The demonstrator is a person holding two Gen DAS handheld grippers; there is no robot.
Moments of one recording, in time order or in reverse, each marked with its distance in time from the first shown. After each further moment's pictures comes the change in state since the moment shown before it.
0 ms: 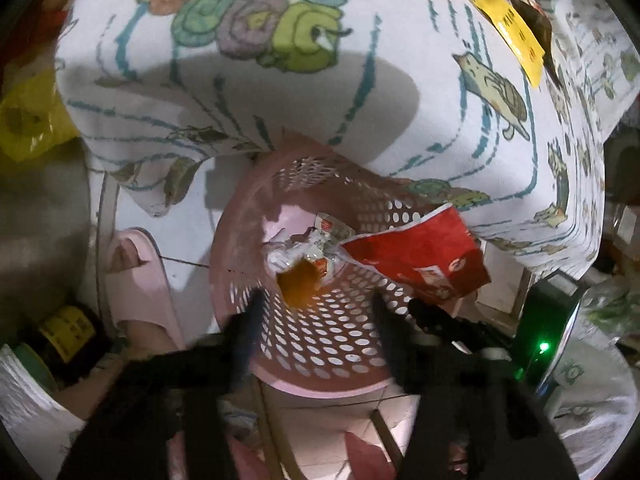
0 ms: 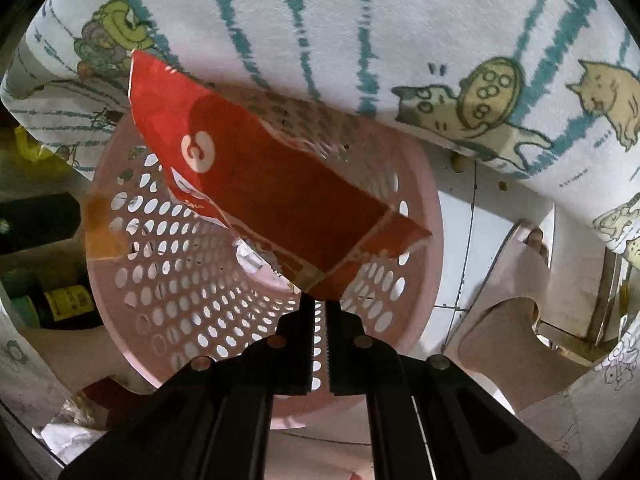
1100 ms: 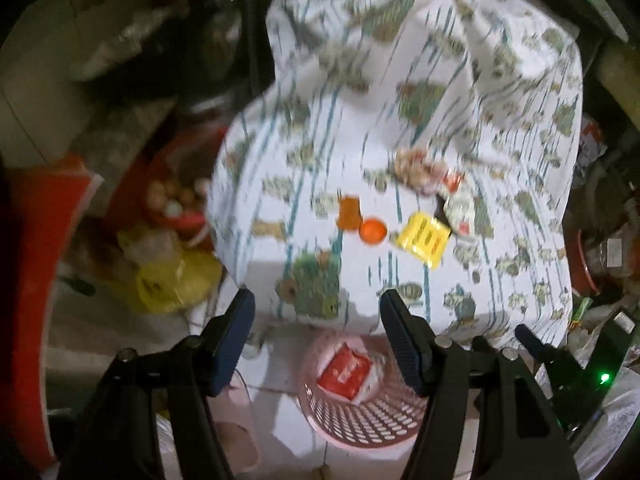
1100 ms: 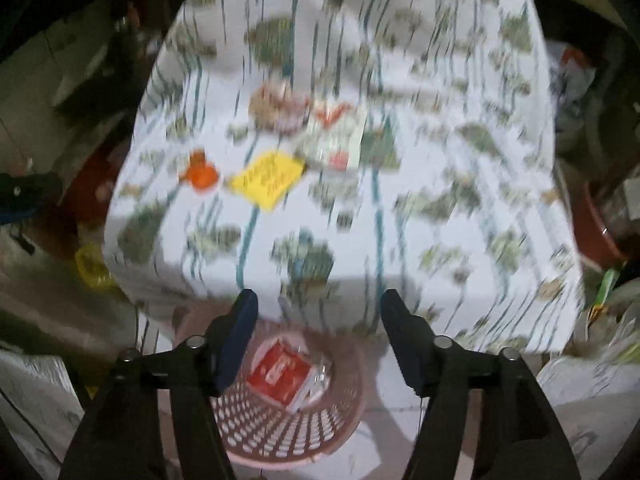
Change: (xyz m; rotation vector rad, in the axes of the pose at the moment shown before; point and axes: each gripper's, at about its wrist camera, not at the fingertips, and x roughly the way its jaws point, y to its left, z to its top) left arm -0.192 -0.026 -0.020 0.151 -0.594 0.176; right arm -0.175 -0.002 0.006 0.049 -0.578 -0.044
